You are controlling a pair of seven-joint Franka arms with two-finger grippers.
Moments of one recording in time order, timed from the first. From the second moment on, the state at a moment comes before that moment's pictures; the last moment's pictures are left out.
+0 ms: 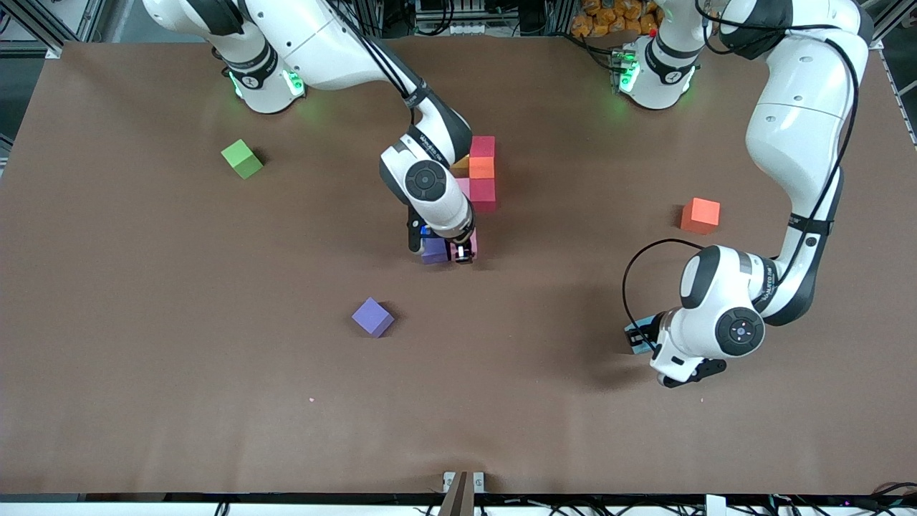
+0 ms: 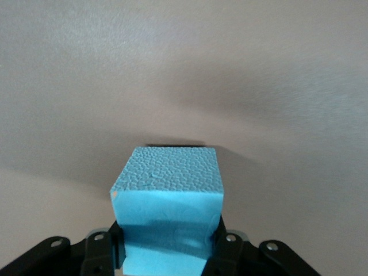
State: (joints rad) left arm 0.06 0.85 -0.35 -1.35 0.23 2.00 -0.60; right arm 0.76 0.74 0.06 -1.62 0.22 2.44 2.18
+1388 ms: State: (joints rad) left arm -0.03 0.74 -0.47 -1.34 0.23 1.98 -1.22; right arm 0.76 0.74 0.05 -1.64 0.17 2.43 2.18
